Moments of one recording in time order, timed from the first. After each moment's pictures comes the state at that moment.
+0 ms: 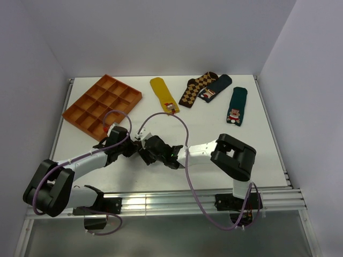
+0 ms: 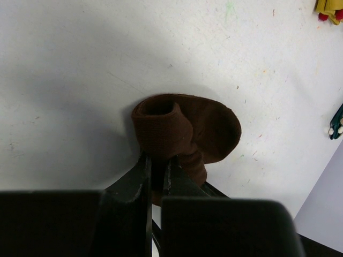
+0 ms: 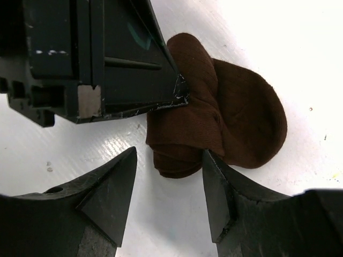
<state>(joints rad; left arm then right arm) -0.46 1.29 0.48 -0.01 -0.02 -1.14 1.11 1.84 0.96 0.25 0.19 0.18</state>
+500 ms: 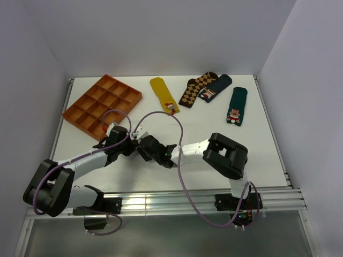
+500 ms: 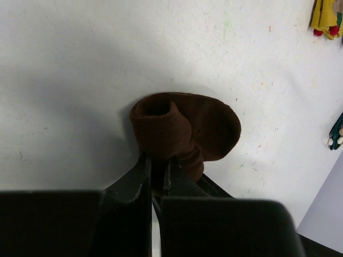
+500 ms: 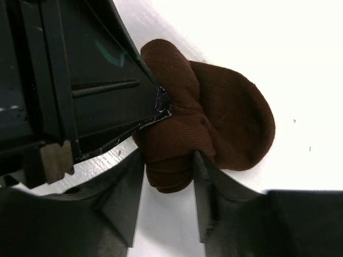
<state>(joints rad) -0.46 1.29 0.48 0.00 -0.05 -1.14 1.12 1.93 1.06 0.22 0.30 0.18</state>
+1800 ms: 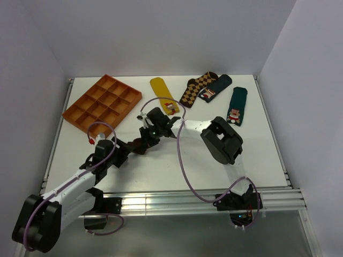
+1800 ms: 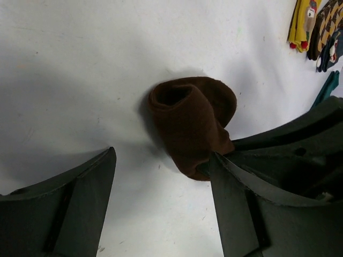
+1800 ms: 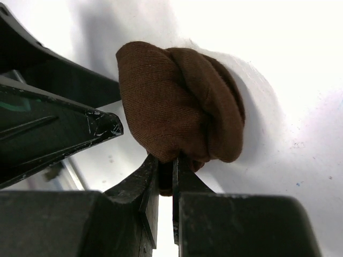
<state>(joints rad) -0.35 0.93 0.22 0.04 -0.01 -1.17 0.84 2.08 1.39 -0.18 -0.50 0.36</state>
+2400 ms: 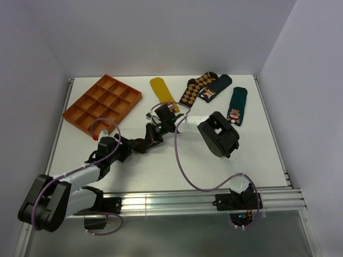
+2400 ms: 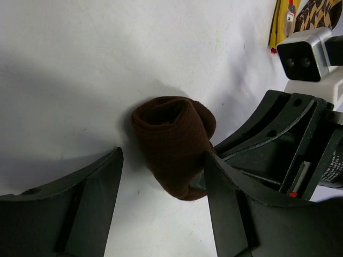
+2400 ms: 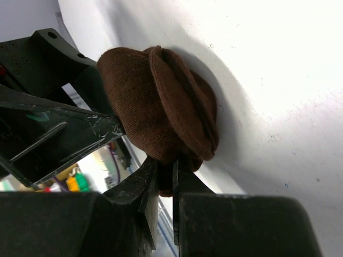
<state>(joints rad) -0.34 1.13 0.21 0.31 0.03 -1.17 0.72 2.19 1.41 -0.13 -0.79 0.68</state>
